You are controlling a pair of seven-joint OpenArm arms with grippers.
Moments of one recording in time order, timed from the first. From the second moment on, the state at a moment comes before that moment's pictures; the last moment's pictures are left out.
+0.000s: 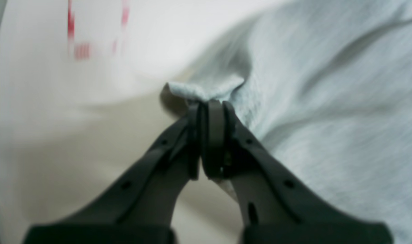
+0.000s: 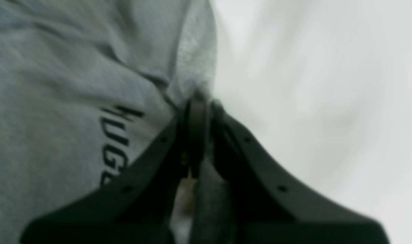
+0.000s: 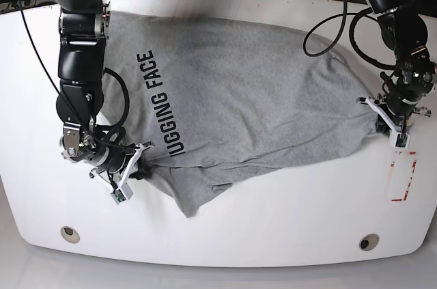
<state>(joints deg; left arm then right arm) -3.6 -16.5 -26.7 92.2 -8.7 -32.5 46.9 28.2 16.3 1.8 61.0 17.3 38.6 -41.5</state>
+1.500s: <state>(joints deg) -18.6 -18.4 -23.7 108.4 -6.0 -37.8 59.5 24.5 24.8 16.1 102.2 18.7 41.3 -68.6</state>
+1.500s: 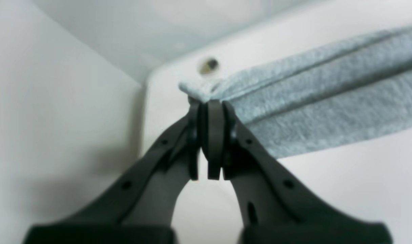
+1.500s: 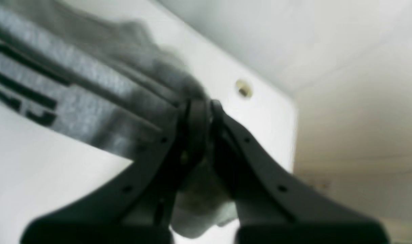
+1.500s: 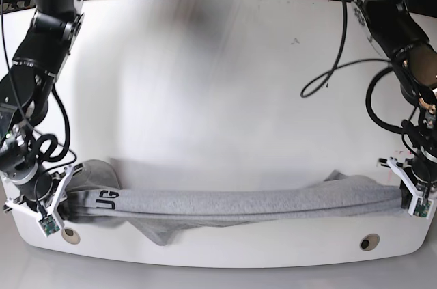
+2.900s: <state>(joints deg) 16.9 -16.2 -29.2 103.1 -4.4 -43.2 48.3 -19.1 6.9 37.9 108.5 20.7 41.1 -68.0</state>
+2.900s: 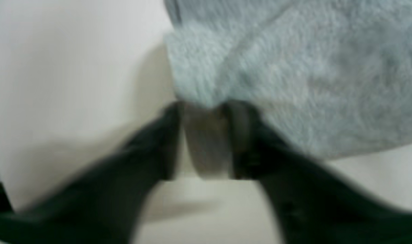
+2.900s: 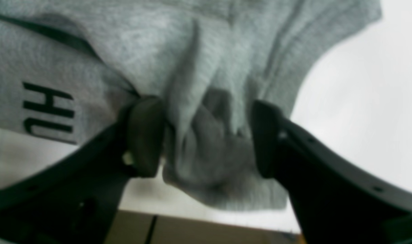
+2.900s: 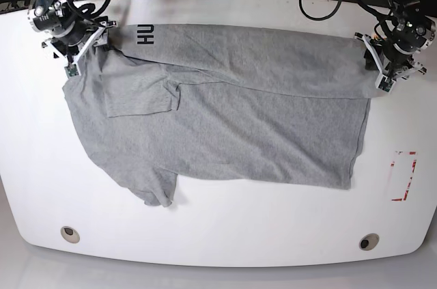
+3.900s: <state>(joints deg) 14.4 -16.7 -22.2 92.6 -10.5 -42.5 43.9 -18.1 7.1 45.9 100.7 24.1 41.1 -66.7</state>
